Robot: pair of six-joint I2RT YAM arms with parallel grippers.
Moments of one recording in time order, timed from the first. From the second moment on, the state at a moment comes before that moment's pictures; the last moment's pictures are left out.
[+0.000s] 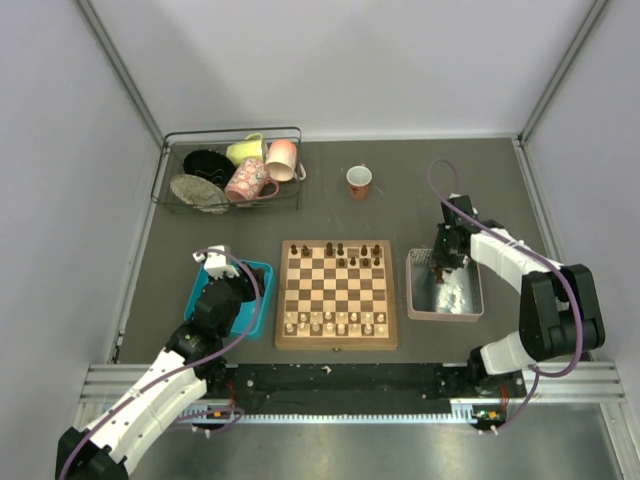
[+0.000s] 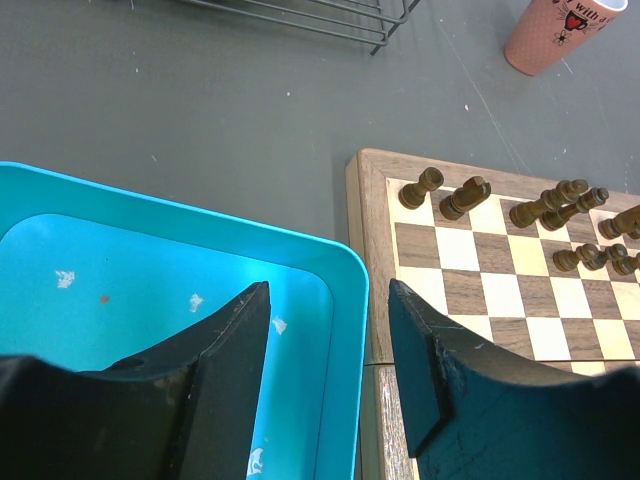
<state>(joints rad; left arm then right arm) -0.53 0.44 0.16 0.00 -0.35 -0.47 0.20 1.46 0.84 -0.51 0.07 0.50</state>
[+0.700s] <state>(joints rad) -0.53 0.44 0.16 0.00 -0.35 -0.47 0.20 1.43 0.84 -0.52 0.08 0.47</state>
